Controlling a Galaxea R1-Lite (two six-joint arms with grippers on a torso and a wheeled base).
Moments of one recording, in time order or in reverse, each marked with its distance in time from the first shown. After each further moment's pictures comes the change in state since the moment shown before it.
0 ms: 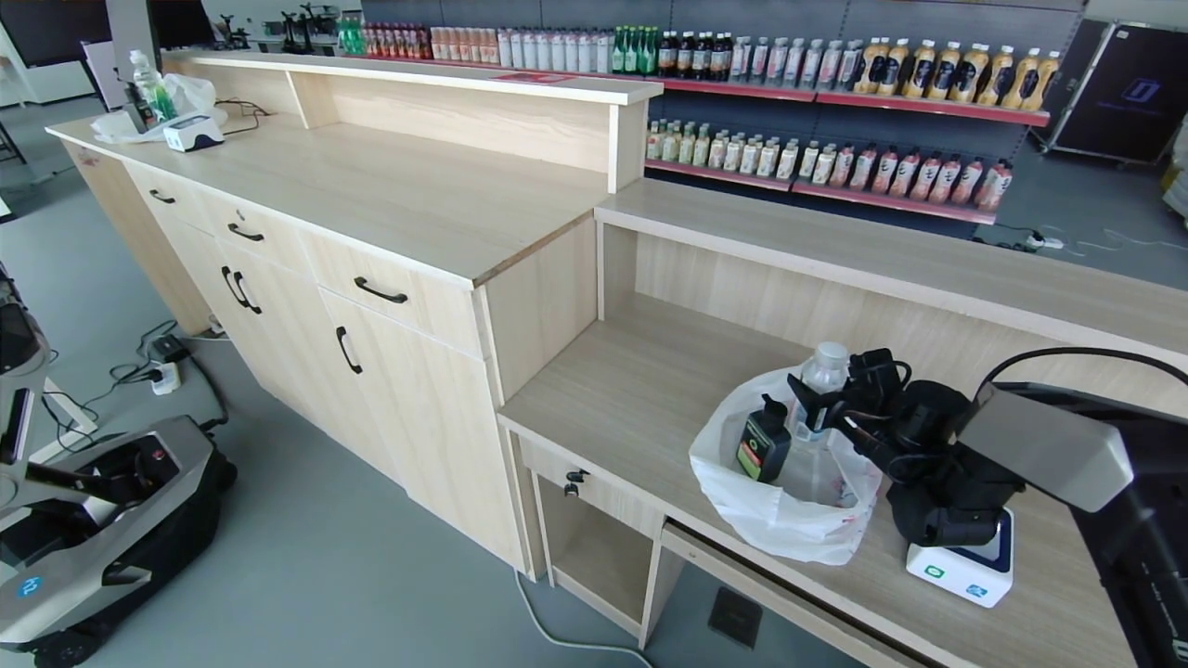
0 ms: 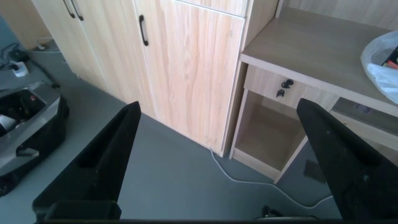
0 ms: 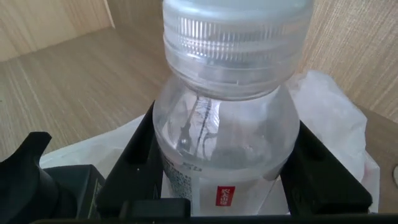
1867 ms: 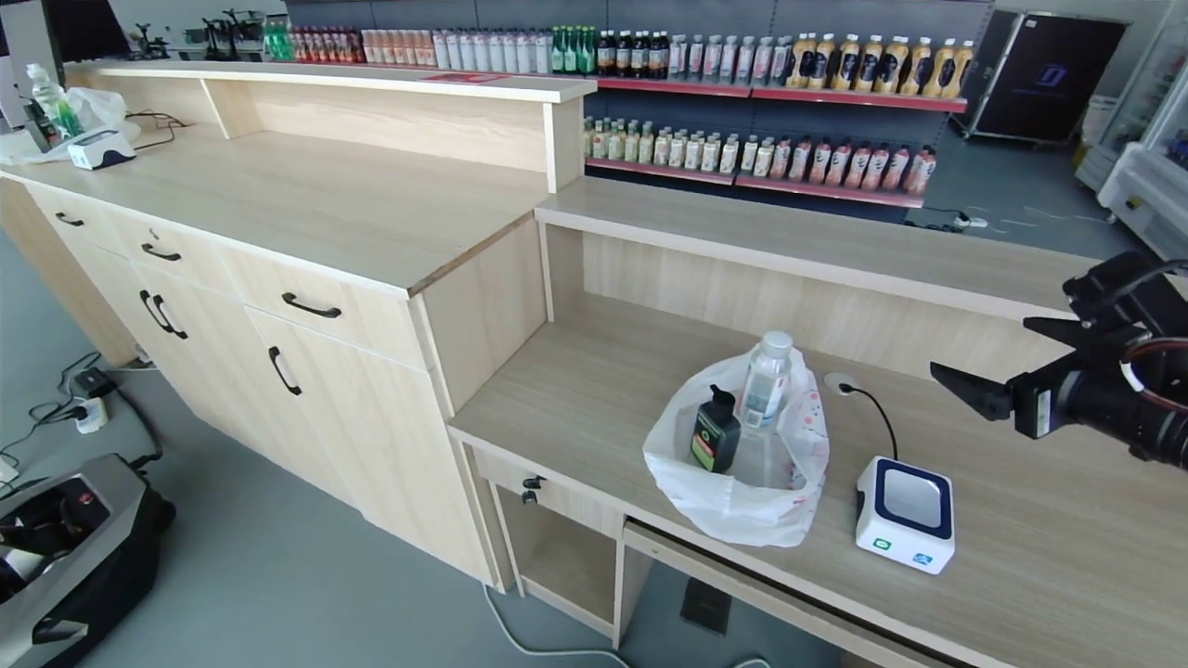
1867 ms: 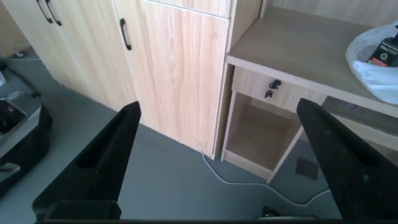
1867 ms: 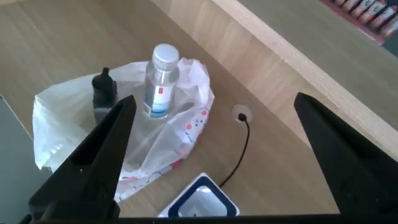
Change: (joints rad) left arm 0.000 0.000 0.000 0.000 0.000 0.000; right arm -0.069 -1.161 0.599 0.815 -0.043 -0.370
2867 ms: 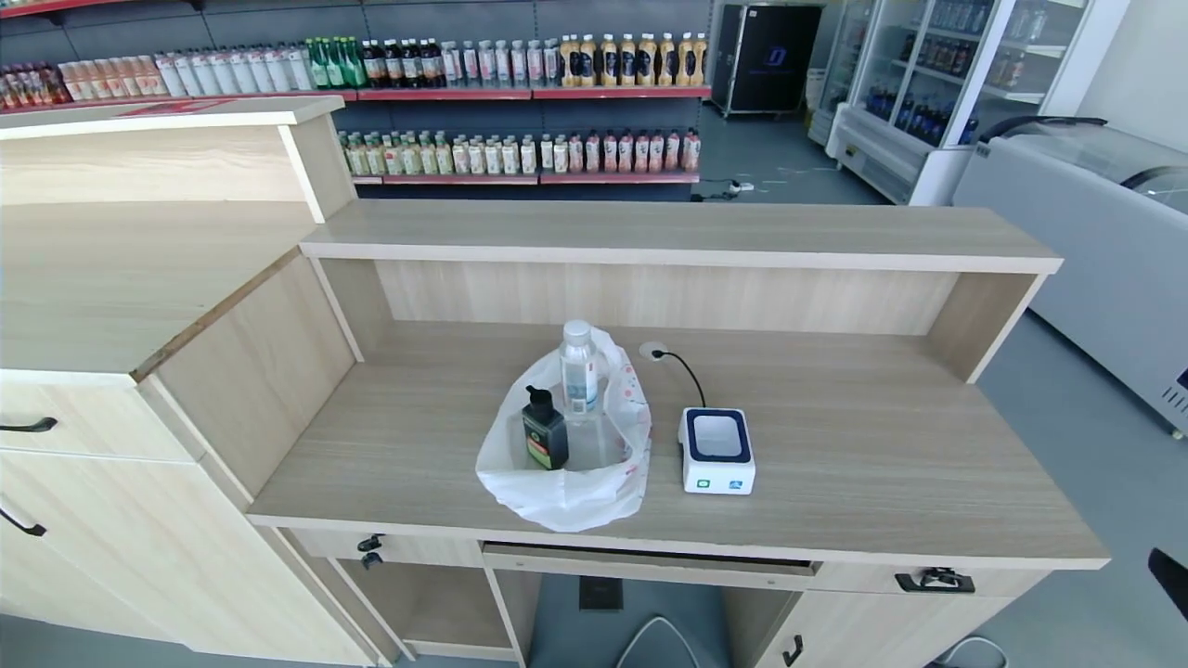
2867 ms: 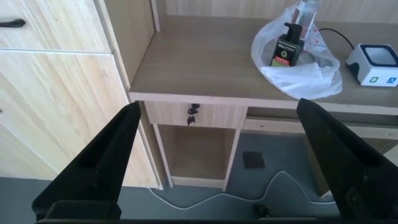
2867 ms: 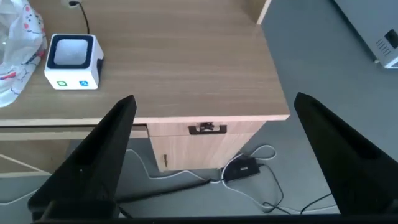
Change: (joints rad) left arm 0.000 0.000 0.000 0.000 0.000 0.000; right arm -0.044 -0.835 0.428 0.419 -0.303 0.310
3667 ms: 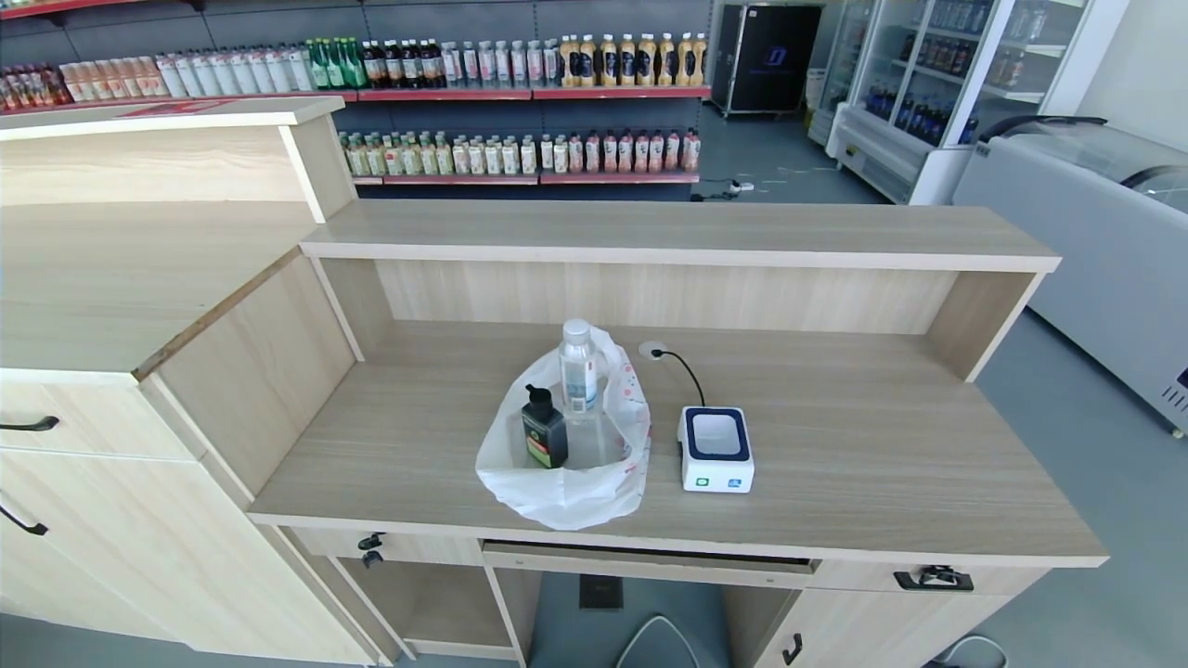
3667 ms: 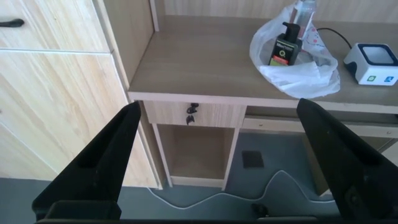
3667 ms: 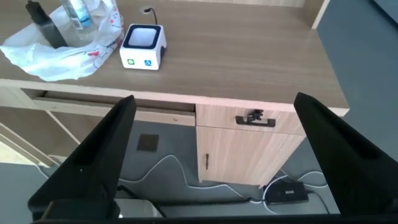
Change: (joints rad) left arm 0.000 0.000 0.000 0.000 0.000 0.000; right arm 0.104 -0.599 0.141 0.317 0.116 0.078
